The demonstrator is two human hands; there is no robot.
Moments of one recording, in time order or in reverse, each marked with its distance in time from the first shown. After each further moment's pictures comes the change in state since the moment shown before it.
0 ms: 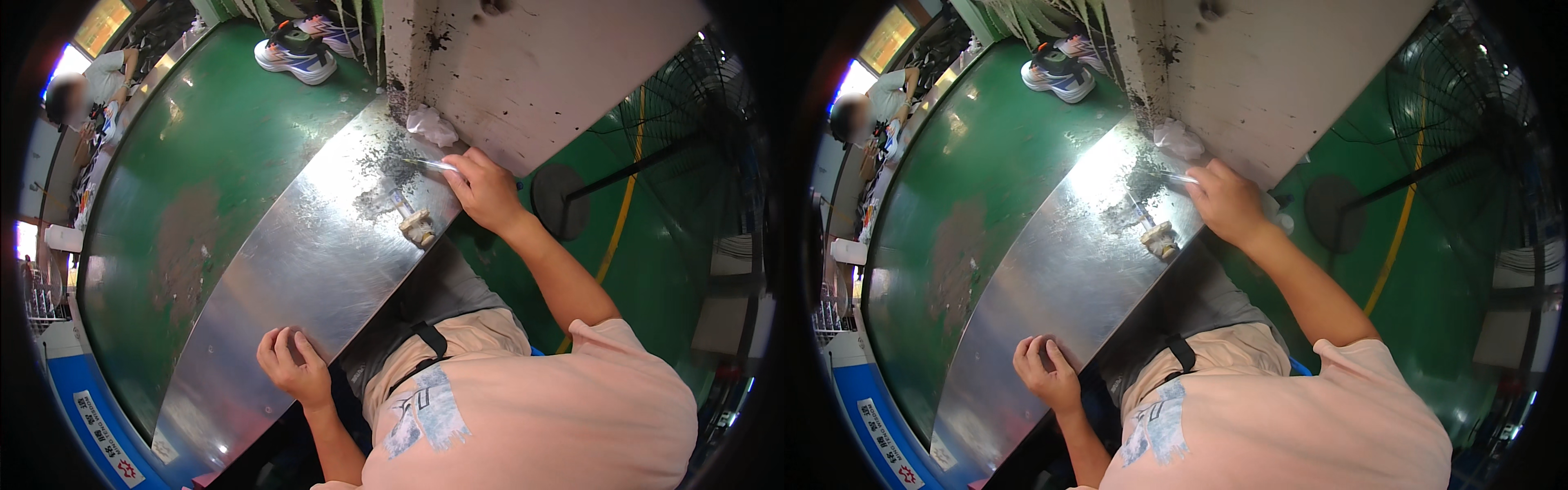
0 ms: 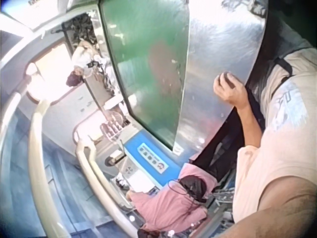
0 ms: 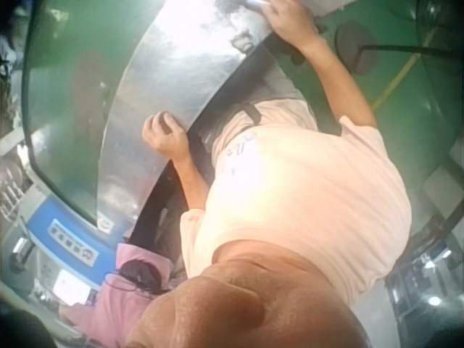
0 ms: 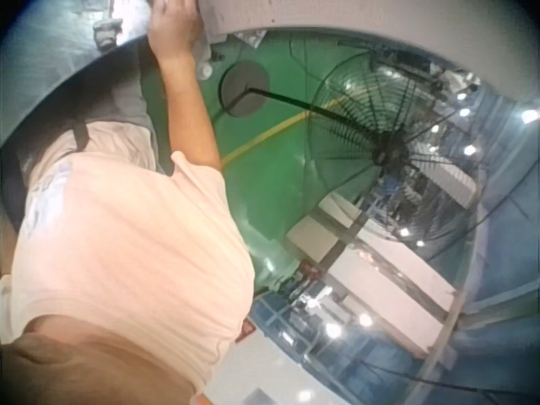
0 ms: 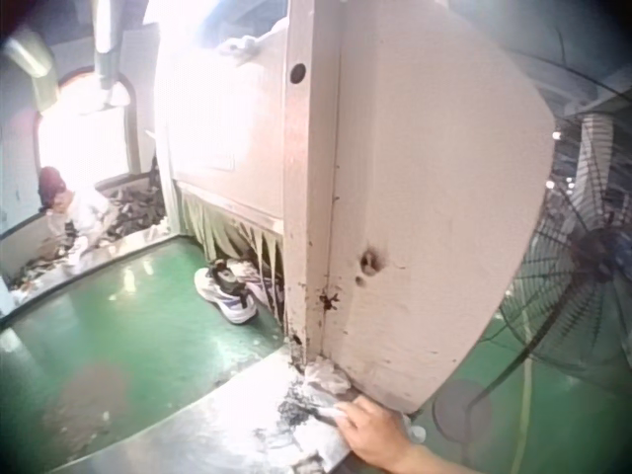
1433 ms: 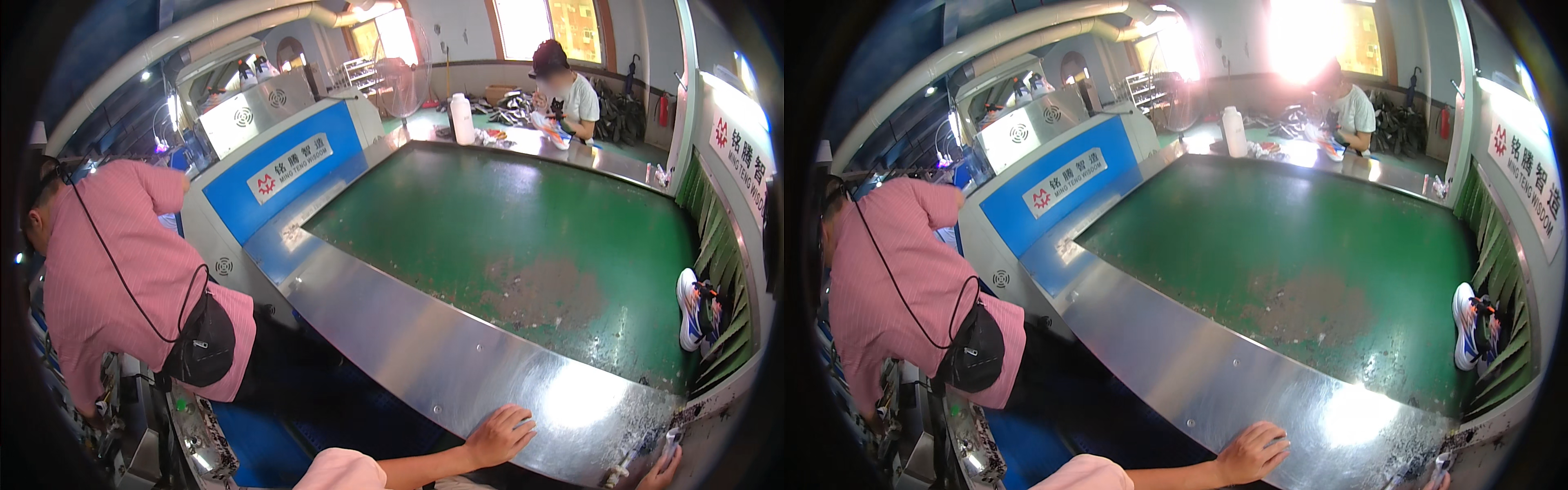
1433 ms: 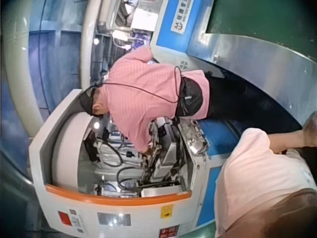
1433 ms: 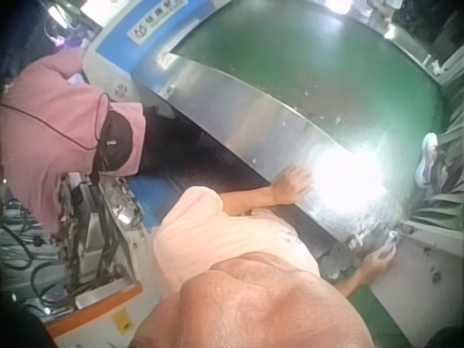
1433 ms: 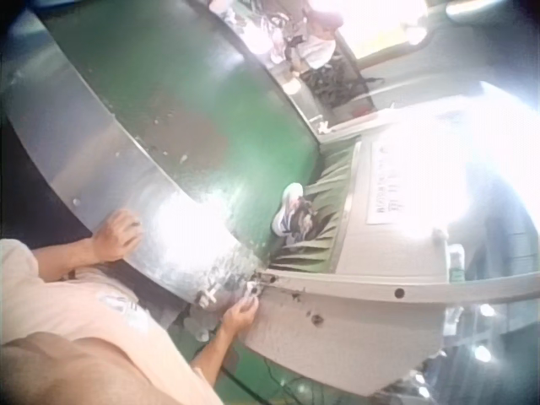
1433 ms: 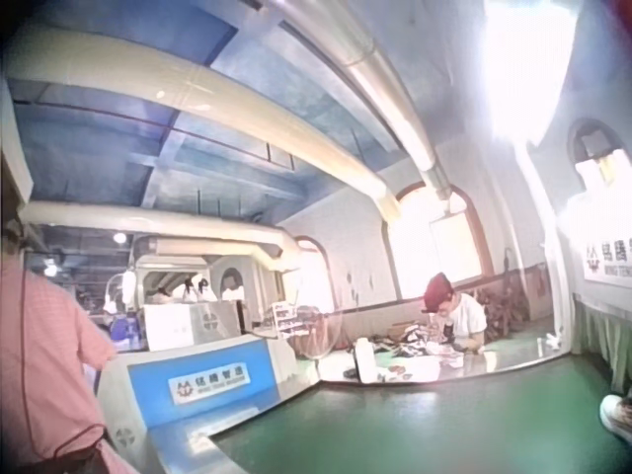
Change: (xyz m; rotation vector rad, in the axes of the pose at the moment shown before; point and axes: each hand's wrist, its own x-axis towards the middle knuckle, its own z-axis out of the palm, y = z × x) left_hand 0.012 0.040 0.040 -0.154 0.114 -0.134; right_hand 0.097 0.046 0.024 0.079 -0.259 -0.120
